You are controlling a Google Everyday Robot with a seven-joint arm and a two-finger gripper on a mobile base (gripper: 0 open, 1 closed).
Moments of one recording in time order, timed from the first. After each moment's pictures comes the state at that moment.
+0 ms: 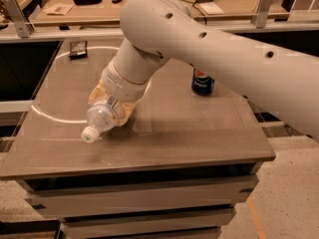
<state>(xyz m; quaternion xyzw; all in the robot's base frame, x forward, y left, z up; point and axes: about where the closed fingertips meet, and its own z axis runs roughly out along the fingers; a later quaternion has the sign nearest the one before) 0.519 0.123 0.848 -0.95 0.17 -0.01 0.27</state>
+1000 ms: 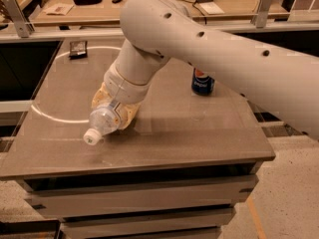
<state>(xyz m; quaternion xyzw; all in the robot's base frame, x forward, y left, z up) 0.513 0.117 0.839 -0.95 0.18 0.01 0.25</state>
